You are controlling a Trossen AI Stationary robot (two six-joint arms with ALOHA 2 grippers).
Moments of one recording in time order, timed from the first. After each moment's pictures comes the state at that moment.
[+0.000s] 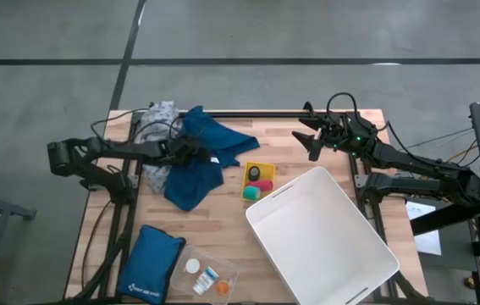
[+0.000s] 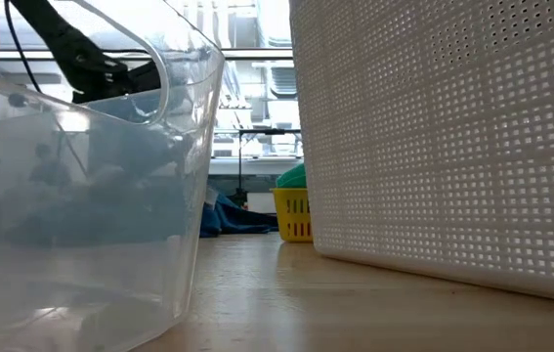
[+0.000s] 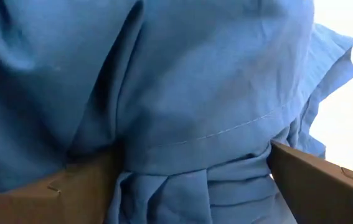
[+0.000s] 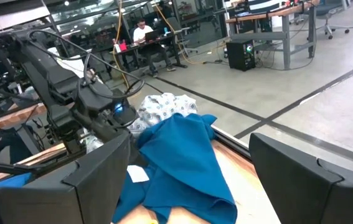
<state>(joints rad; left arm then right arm) 0.43 1.41 0.55 -0.12 -0.20 -1.05 -0.50 0.82 0.48 0.29 -0.08 0.29</state>
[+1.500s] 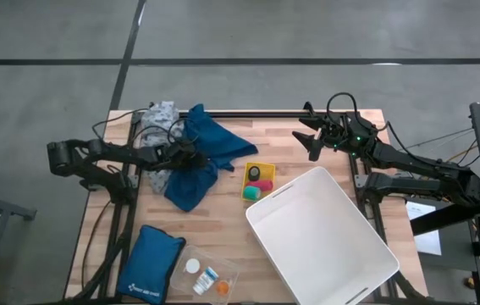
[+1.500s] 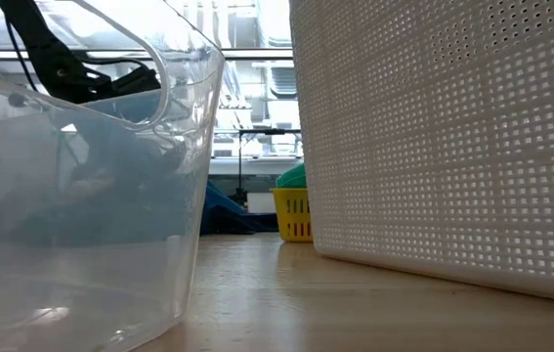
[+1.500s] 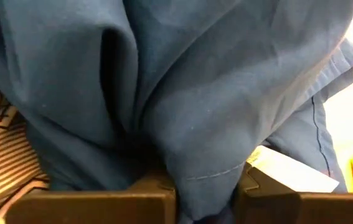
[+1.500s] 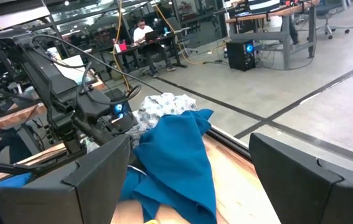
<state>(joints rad) 0.42 1.41 0.42 0.08 -0.16 -1.00 -0.50 0.82 0.48 0.29 -0.08 0.29</state>
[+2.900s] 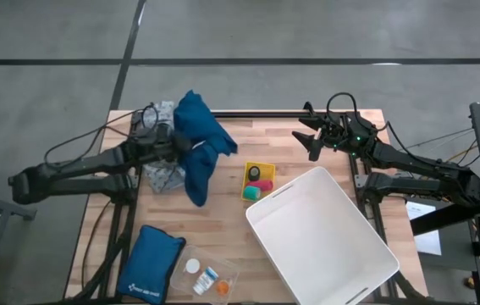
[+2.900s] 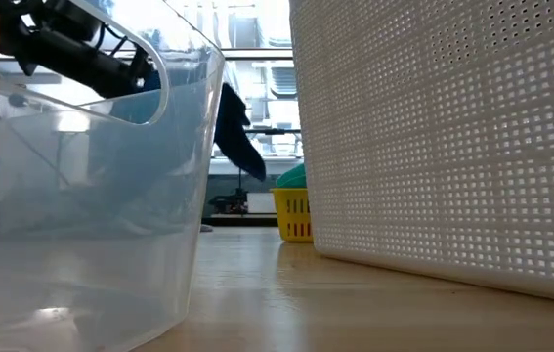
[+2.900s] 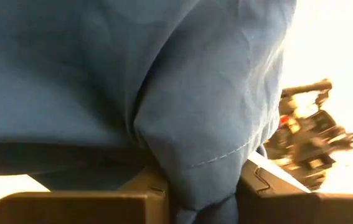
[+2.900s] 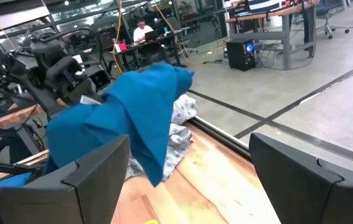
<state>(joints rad) 0.42 0.80 0.42 0.05 -0.03 -1.24 -0.50 0.82 0.48 0.29 -0.08 0.29</state>
